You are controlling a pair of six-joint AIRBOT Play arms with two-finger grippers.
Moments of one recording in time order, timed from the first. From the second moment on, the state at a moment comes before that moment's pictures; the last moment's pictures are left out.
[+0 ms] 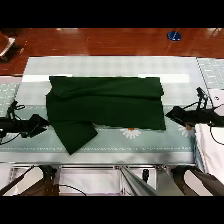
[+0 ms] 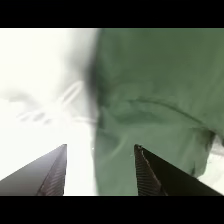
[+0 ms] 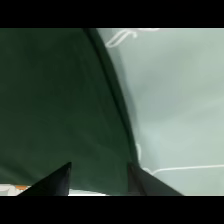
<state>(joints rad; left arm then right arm) 0.61 -1.11 0.52 0.93 -1.18 -1.17 -0.28 -0.98 0.55 -0.97 0.99 1.41</state>
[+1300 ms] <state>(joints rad) 0.36 -1.16 0.46 0.80 -1.10 -1.11 -0.37 -1.06 0.44 -0.96 1.10 1.40</state>
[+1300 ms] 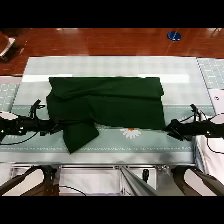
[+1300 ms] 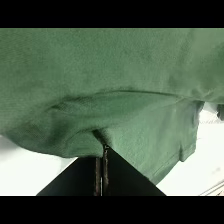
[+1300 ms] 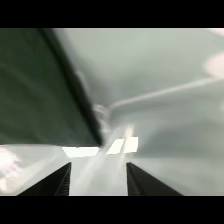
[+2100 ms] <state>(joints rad) 0.43 -1.03 0.49 0.83 -1.21 -1.10 -0.32 -1.08 0.61 -0.86 1.17 1.26</state>
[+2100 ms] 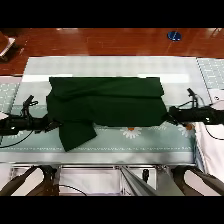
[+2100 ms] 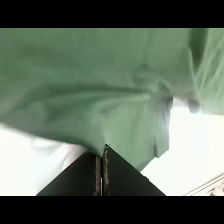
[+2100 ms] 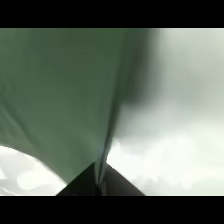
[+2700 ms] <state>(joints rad) 0.47 -0.68 0.47 0.95 -1.31 -1.23 -0.48 -0.65 0.46 -0.92 1.29 1.30</state>
